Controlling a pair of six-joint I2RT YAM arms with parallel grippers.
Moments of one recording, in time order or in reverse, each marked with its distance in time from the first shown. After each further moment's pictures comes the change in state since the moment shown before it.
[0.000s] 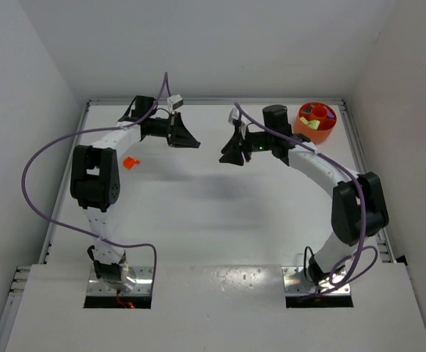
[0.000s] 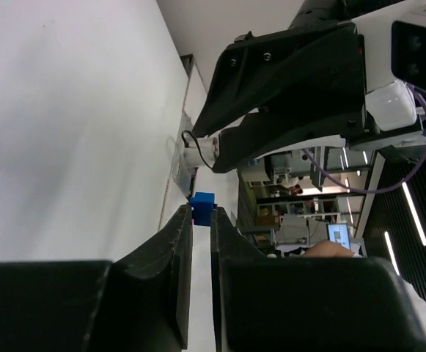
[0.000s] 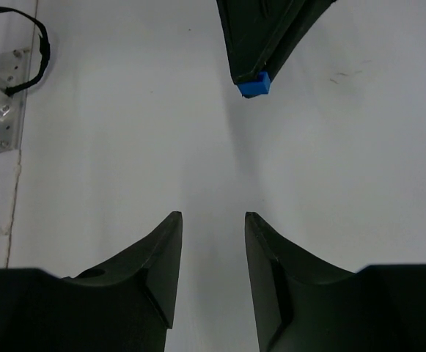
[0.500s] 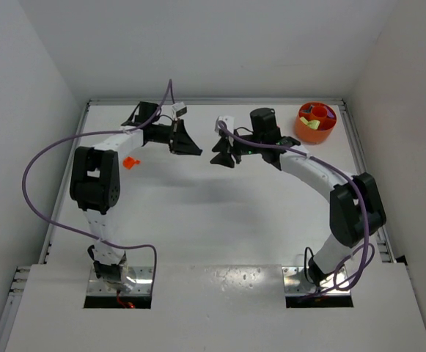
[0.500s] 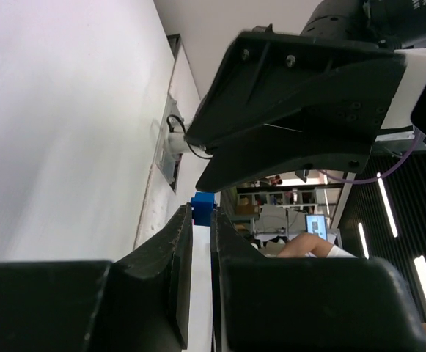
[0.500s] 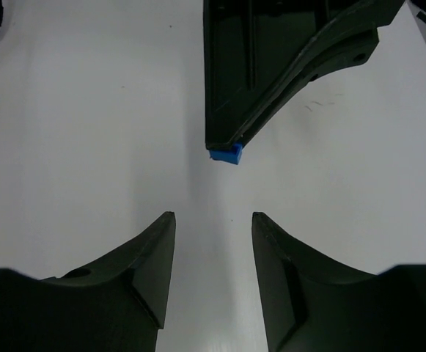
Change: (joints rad) left arm -0.029 -0.033 -0.076 -0.003 0.026 -0.021; right arm 0.103 0.000 -0.001 0.046 0.118 -0.166
